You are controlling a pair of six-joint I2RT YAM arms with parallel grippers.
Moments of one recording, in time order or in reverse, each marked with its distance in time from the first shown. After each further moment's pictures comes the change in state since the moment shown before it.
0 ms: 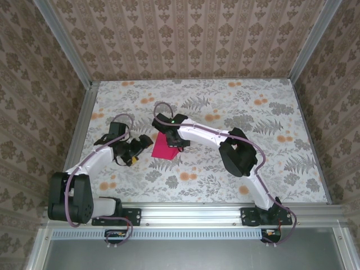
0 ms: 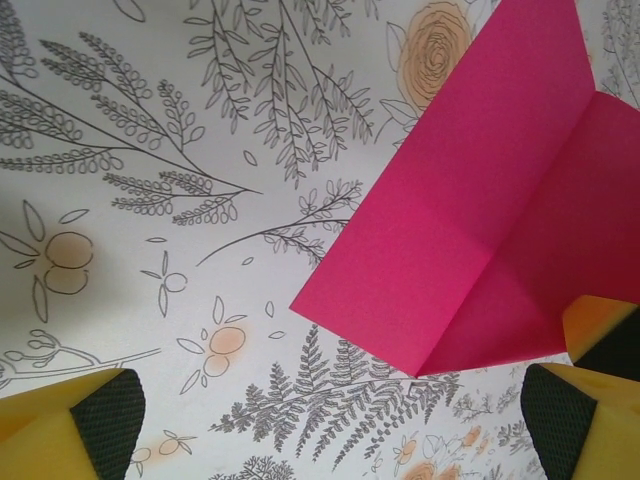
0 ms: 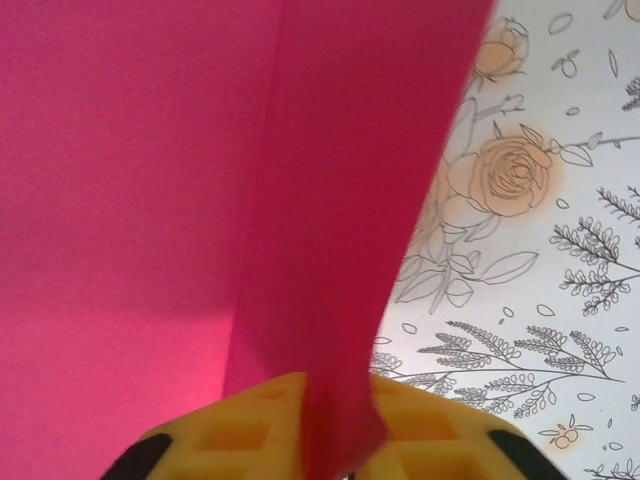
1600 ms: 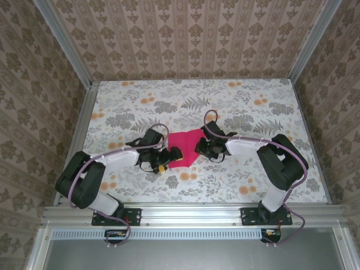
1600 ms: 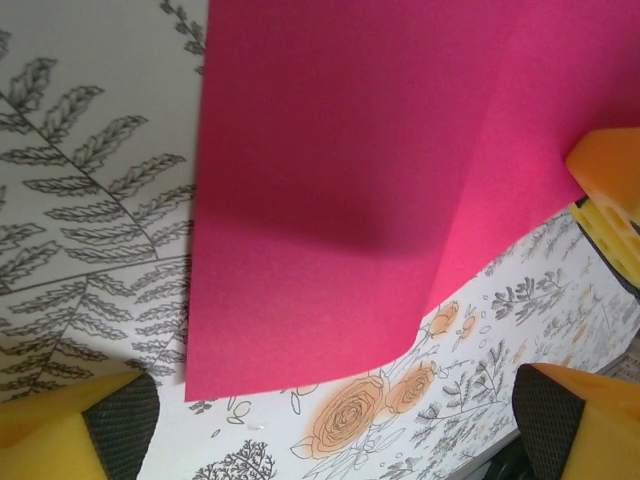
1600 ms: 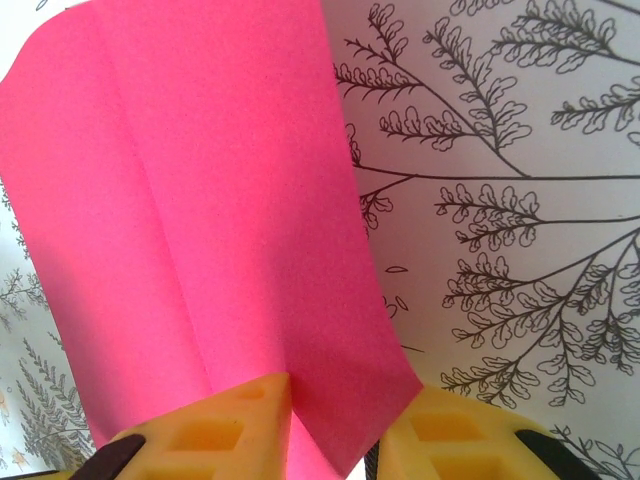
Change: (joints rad) left arm -0.451 0.195 0.015 0.209 0.039 -0.198; right arm -0.269 -0.502 -0.960 0.803 -0.456 0.045
